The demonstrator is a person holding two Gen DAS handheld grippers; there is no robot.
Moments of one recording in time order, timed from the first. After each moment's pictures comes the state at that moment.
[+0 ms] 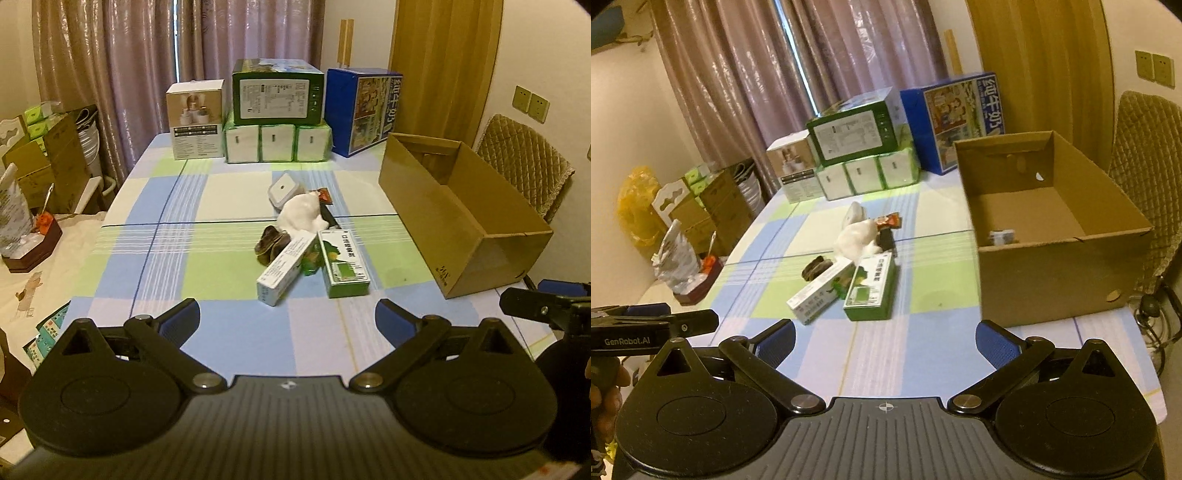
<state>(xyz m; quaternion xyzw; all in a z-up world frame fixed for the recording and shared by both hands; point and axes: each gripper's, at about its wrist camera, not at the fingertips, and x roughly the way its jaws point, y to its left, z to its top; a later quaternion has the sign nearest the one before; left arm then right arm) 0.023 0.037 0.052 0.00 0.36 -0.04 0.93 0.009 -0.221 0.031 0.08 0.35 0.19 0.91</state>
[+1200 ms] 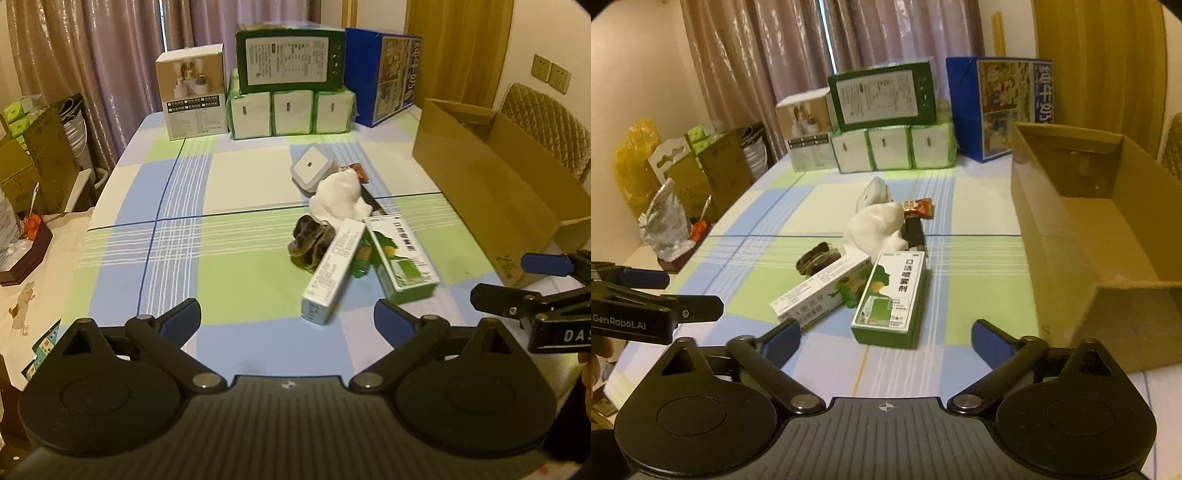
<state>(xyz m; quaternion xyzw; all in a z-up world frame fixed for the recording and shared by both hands) 0.123 0.076 -0.007 0.03 0.40 -0.06 0.91 0.101 -0.139 -0.040 0.01 0.37 0.21 0.91</state>
